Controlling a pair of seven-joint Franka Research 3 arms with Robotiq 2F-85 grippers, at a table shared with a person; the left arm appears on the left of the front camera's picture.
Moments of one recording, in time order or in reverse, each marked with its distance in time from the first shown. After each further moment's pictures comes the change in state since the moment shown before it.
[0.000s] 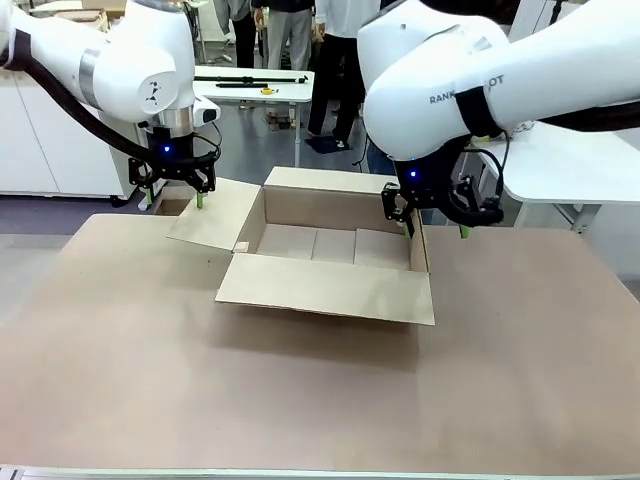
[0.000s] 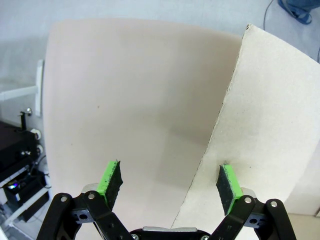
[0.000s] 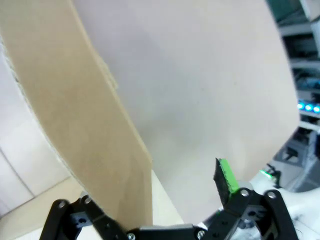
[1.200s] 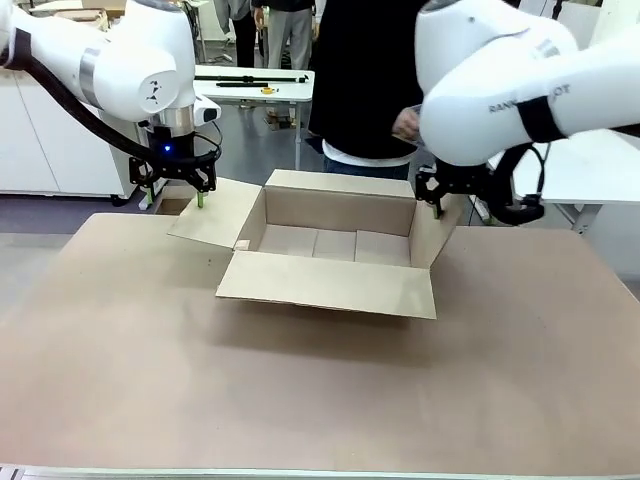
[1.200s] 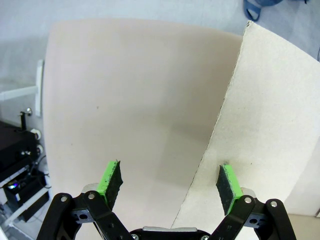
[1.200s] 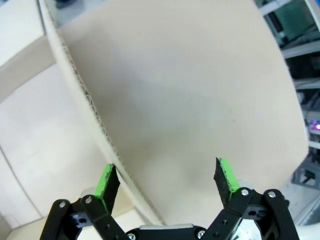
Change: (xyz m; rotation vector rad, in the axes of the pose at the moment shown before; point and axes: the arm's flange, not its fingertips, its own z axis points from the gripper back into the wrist) left arm 0.000 0.000 0.000 0.000 0.000 0.000; right arm 0.042 -0.053 -0.011 0.114 -0.109 -0.019
